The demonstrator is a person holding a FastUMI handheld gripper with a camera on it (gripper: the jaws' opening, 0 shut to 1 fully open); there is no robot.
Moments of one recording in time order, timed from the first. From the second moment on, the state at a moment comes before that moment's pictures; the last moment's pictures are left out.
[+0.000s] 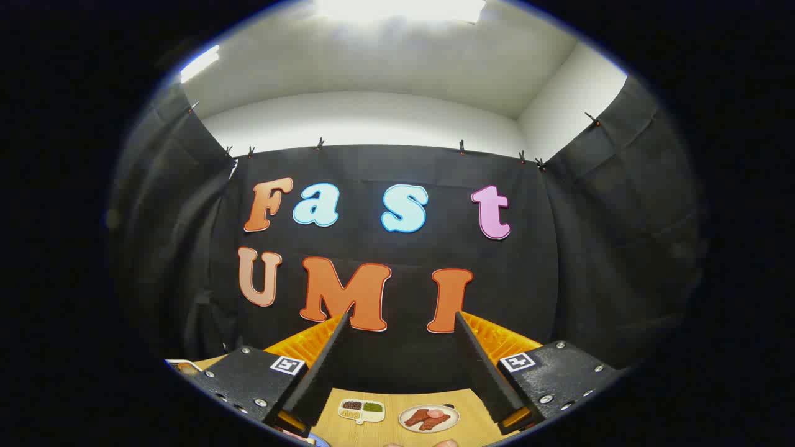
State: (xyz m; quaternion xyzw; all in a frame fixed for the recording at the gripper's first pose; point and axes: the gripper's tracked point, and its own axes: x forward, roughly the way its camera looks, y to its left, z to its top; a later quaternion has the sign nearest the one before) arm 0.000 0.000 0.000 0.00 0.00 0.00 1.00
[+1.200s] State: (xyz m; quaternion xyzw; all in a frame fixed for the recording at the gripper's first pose) arm 0.015 0.011 -0.025 -0.02 0.02 -0.01 1.00
